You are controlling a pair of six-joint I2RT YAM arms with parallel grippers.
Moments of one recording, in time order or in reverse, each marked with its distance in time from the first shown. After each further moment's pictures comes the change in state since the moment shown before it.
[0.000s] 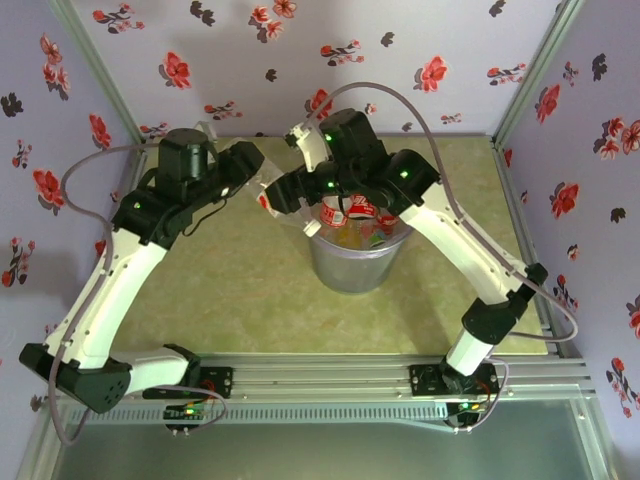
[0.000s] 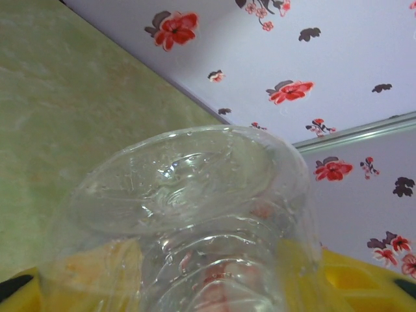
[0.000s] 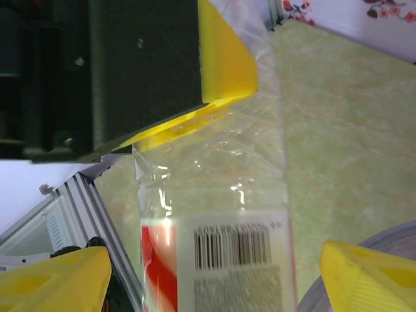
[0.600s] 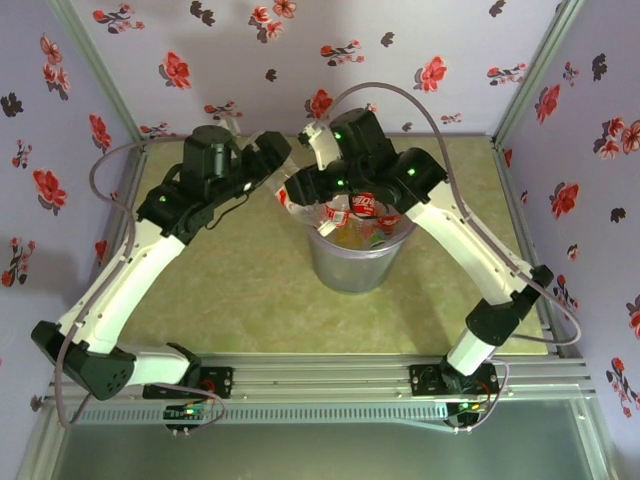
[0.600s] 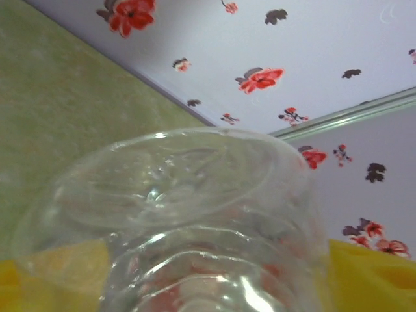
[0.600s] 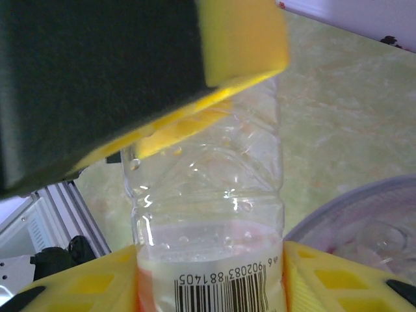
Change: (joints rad) left arm -0.095 0.073 0.000 0.138 -0.020 -0.018; right arm -0.057 -0.043 -0.056 -0.027 0.019 0.007
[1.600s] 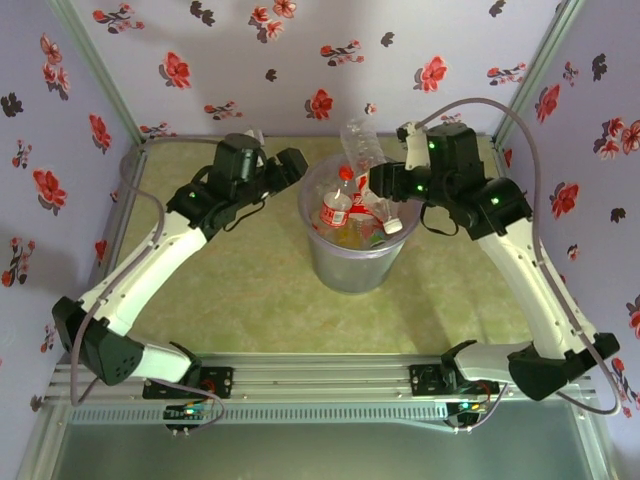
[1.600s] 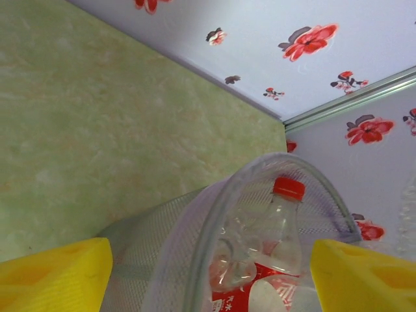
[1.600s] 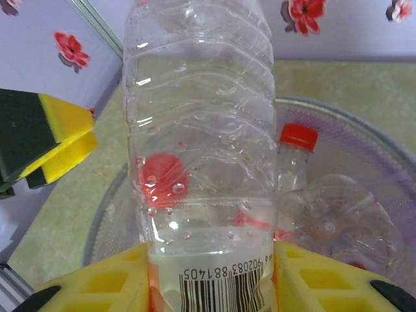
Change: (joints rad) left arm -0.035 0.086 -0.068 0.024 -0.053 0.118; right arm -0.312 -0.354 -0.369 0.045 0.072 0.105
